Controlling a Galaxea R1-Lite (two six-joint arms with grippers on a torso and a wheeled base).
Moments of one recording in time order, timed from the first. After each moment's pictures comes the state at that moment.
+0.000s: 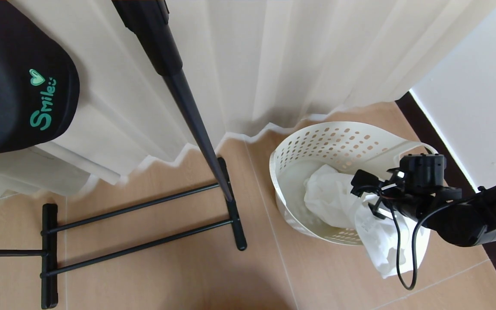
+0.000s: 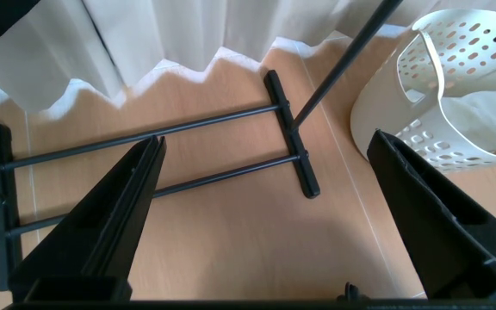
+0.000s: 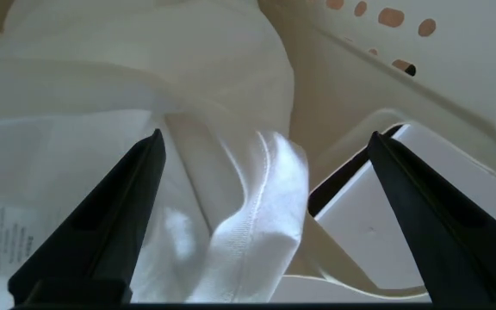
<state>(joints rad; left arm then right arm) -0.01 0.01 0.00 -0.09 -0.08 -0.09 0.14 2.01 -0.82 -0.70 -0.33 -1.00</state>
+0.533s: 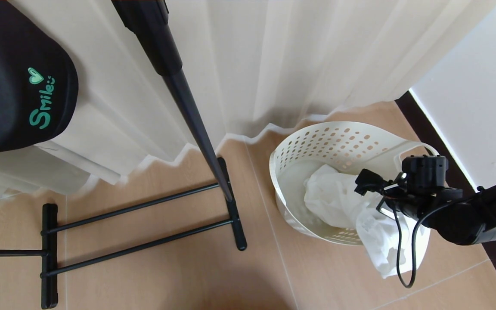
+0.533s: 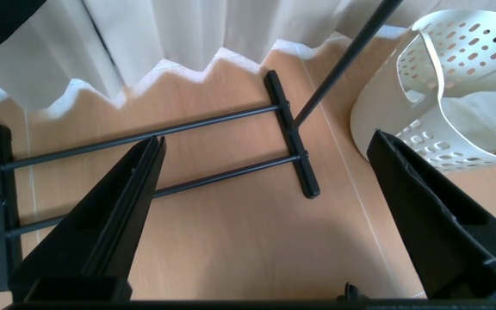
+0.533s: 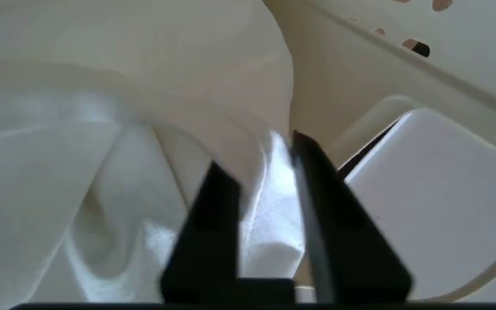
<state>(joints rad) -0.01 0.01 0.00 -0.09 -0.08 -0.09 0.11 2.02 -0.82 -0.70 -0.33 -0.95</state>
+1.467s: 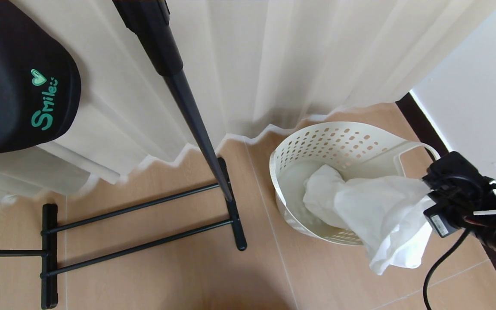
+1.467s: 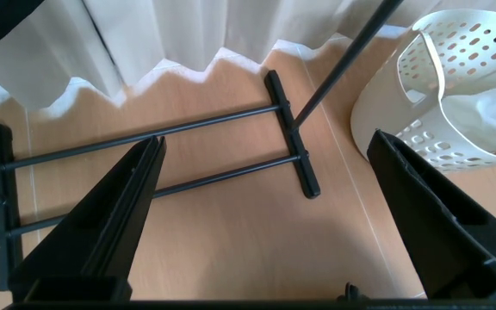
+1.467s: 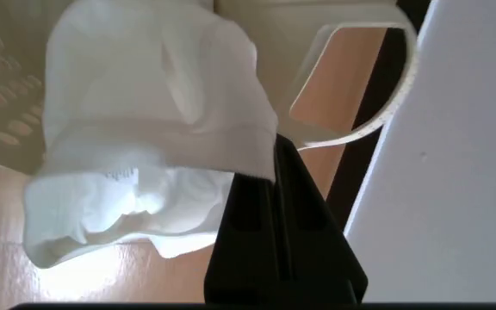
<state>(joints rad) -0.01 0.01 0.00 -0.09 -0.08 -0.09 0.21 1.43 -0.44 -0.69 -0.31 -0.52</state>
